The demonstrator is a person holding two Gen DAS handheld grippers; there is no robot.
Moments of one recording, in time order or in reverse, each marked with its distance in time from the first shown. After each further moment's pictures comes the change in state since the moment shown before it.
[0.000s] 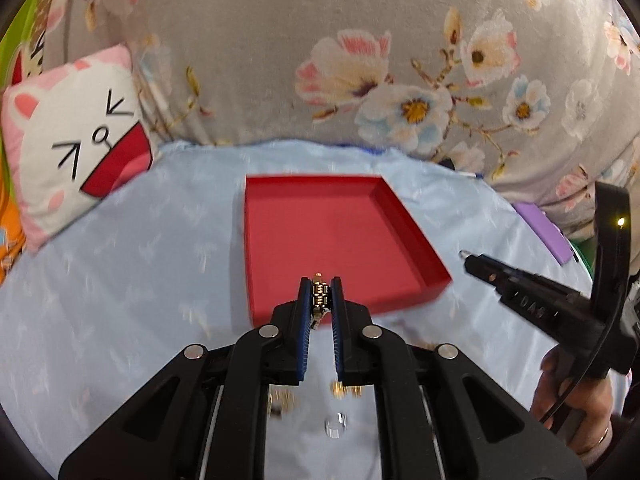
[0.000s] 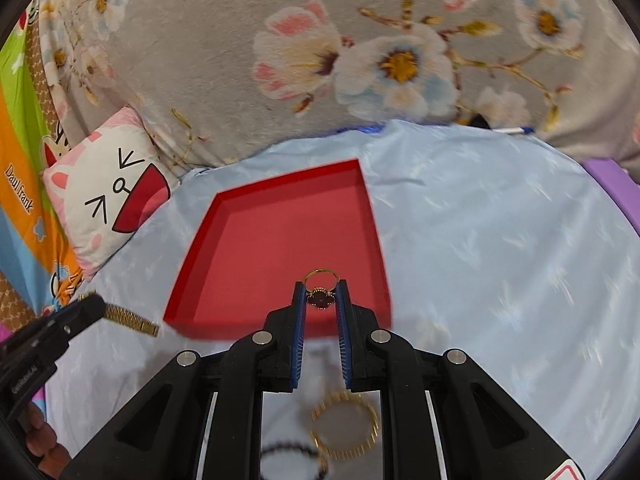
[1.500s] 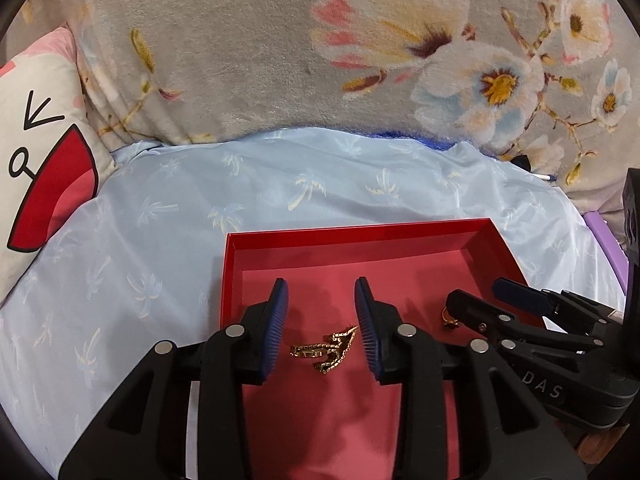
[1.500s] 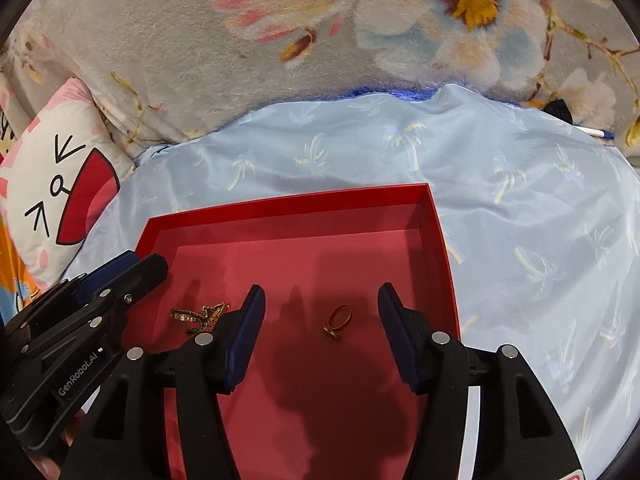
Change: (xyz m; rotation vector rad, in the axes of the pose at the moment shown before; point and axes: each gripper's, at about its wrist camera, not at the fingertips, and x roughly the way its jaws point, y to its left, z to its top) left arm 0.190 0.035 0.066 0.016 0.117 0.067; right arm 0.164 0.010 0.071 -0.015 0.180 -0.034
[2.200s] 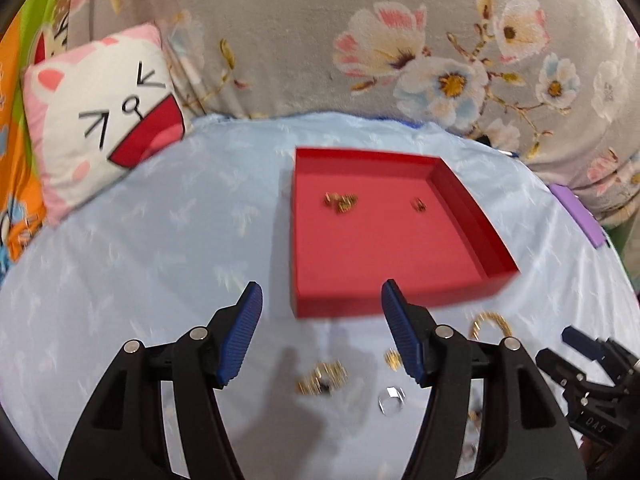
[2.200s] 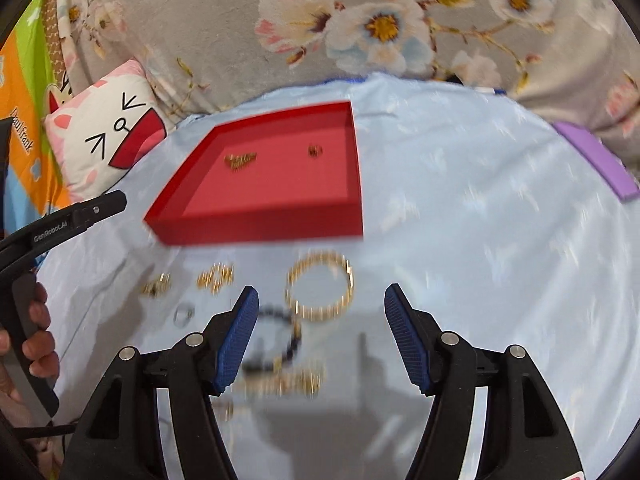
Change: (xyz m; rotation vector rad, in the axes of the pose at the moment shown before) left arm -0.171 0.004 -0.148 -0.038 -0.052 0.024; right arm -0.184 -0.023 -0.227 -0.006 -0.096 -0.042
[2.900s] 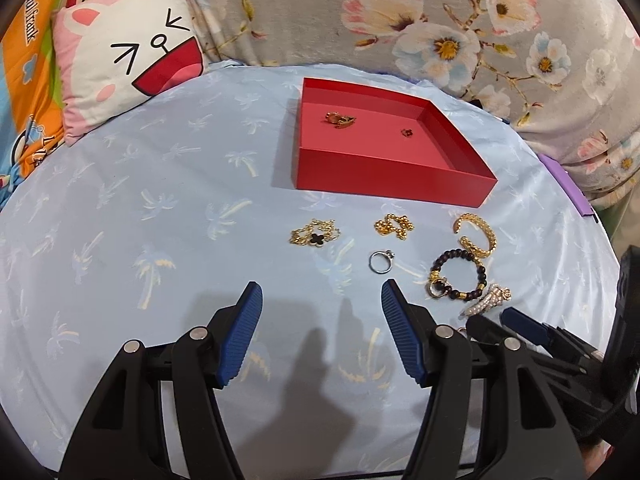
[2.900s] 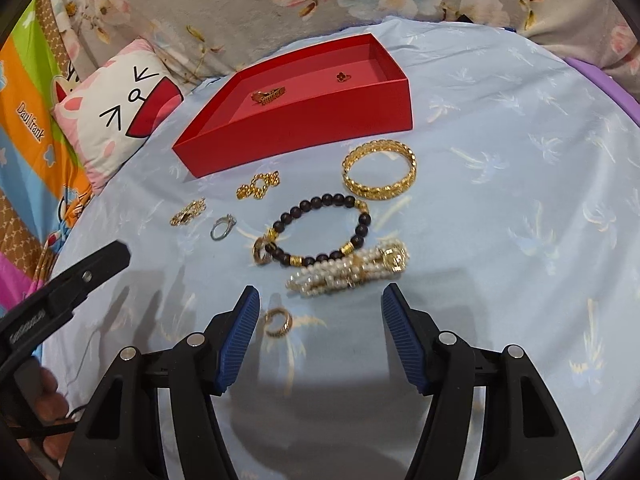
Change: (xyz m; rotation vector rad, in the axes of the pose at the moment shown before) left arm -0.037 0.004 -0.088 -0.062 0.082 0.000; right arm 0.026 0.037 -0.058 0.071 0.087 0.069
